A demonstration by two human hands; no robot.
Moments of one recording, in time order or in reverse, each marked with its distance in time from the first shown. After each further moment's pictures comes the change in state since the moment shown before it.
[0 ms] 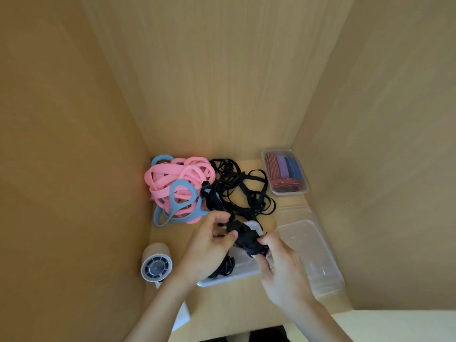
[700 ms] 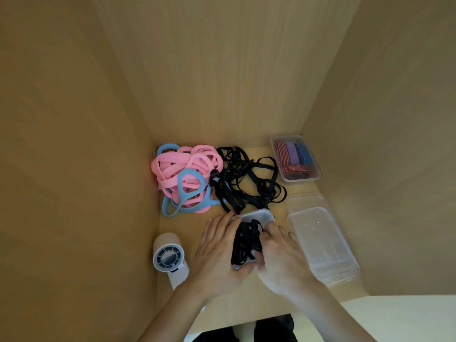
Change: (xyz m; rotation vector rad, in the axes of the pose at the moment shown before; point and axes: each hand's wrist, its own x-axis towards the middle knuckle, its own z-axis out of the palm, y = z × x) left_hand -0.018 -0.060 0.002 0.786 -0.071 0.400; right_hand 0.011 -0.008 0.032 -0.449 -0.212 -0.074
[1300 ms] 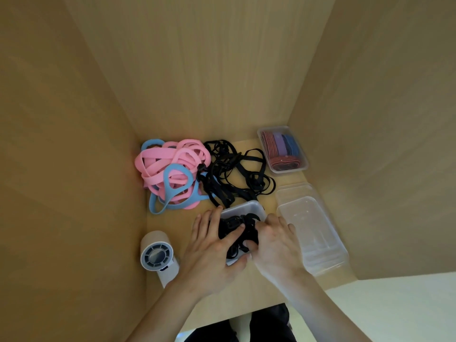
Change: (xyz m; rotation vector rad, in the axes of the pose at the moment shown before) left_hand -0.003 0.001 0.003 0.210 -0.068 0.032; right_hand 0.001 0.000 0.000 -0.034 0.080 0.177
